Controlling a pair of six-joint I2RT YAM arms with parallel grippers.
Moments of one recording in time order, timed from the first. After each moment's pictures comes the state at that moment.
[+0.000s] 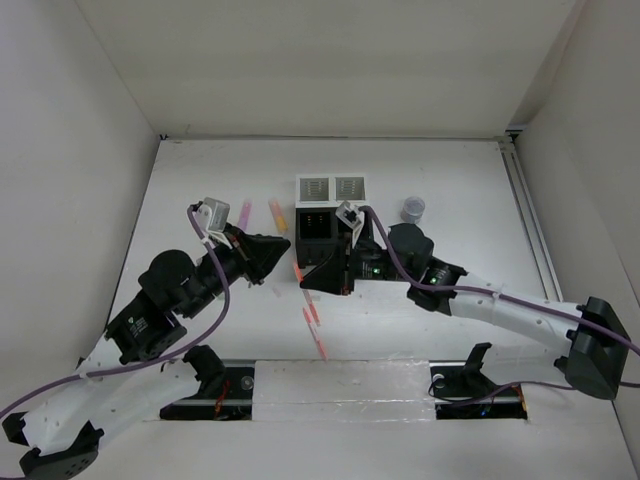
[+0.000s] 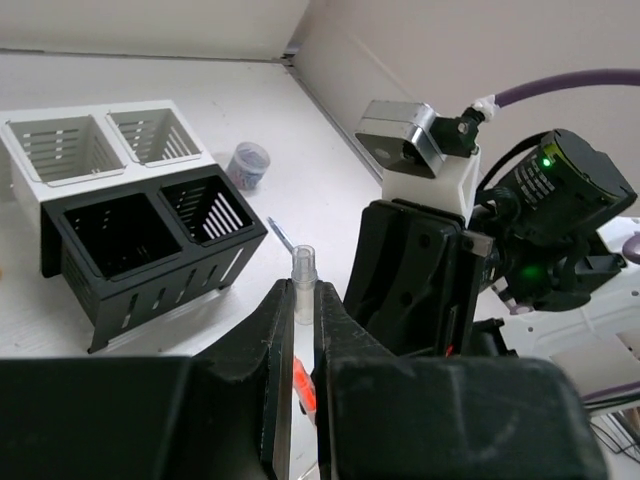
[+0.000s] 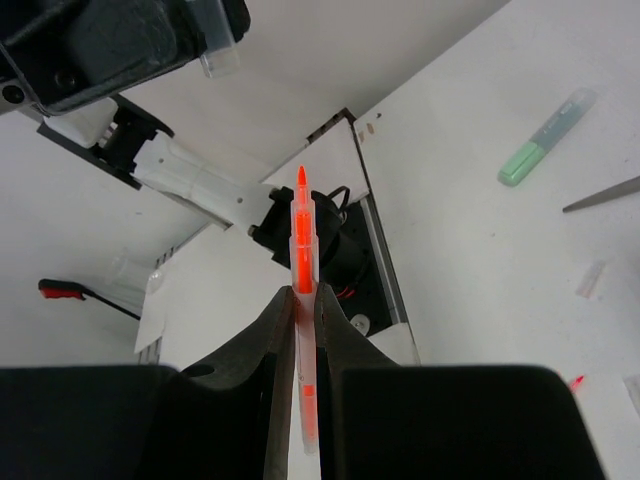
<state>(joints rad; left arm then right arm) -0.84 0.58 0.91 -0.36 -0.09 -0.52 0.96 1.22 0.83 0.35 -0.51 0.66</state>
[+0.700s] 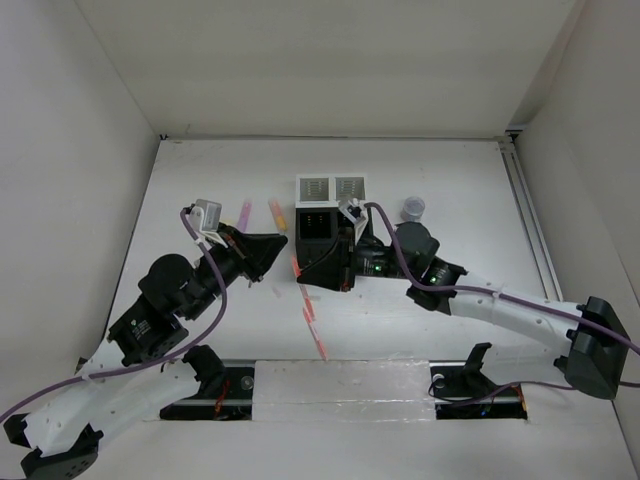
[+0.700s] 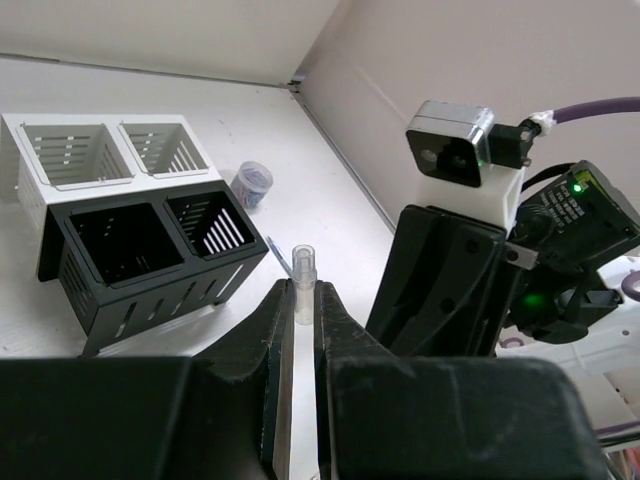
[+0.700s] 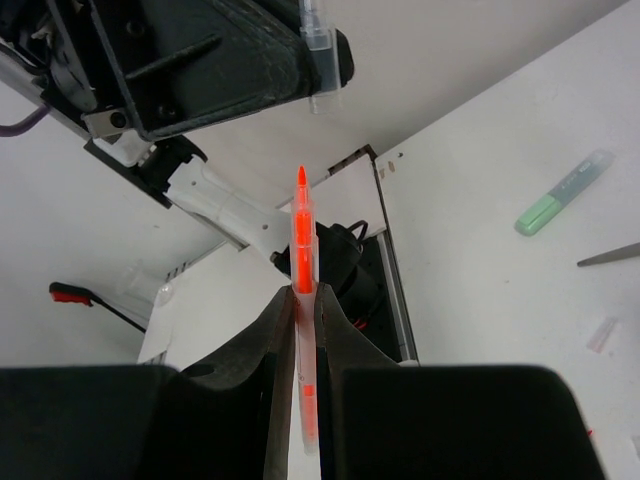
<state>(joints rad) -0.84 0.55 0.86 -0.29 -0.14 -0.57 0.96 1.21 0.84 0.46 -0.52 0.66</state>
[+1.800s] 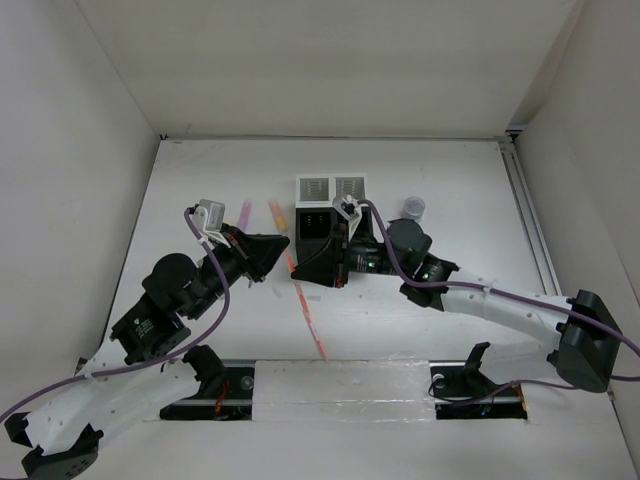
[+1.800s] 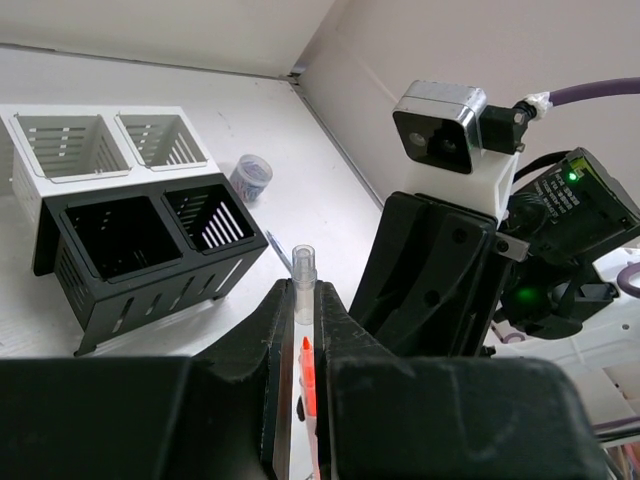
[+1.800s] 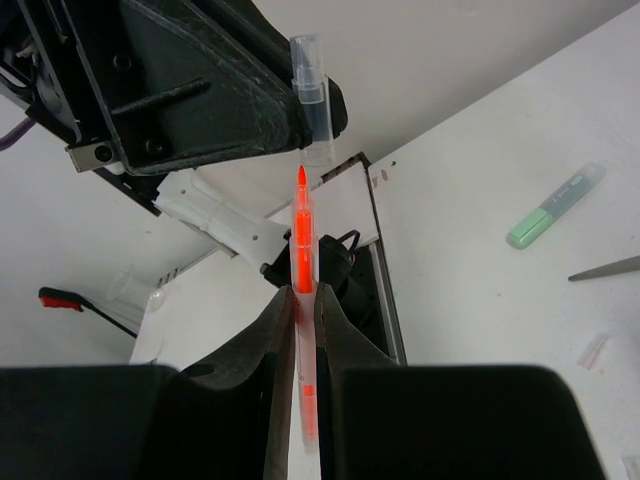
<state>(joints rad) -0.84 0.55 0.85 -0.28 -0.14 -0.58 0.96 1.27 0.87 0.49 -0.52 0.65</state>
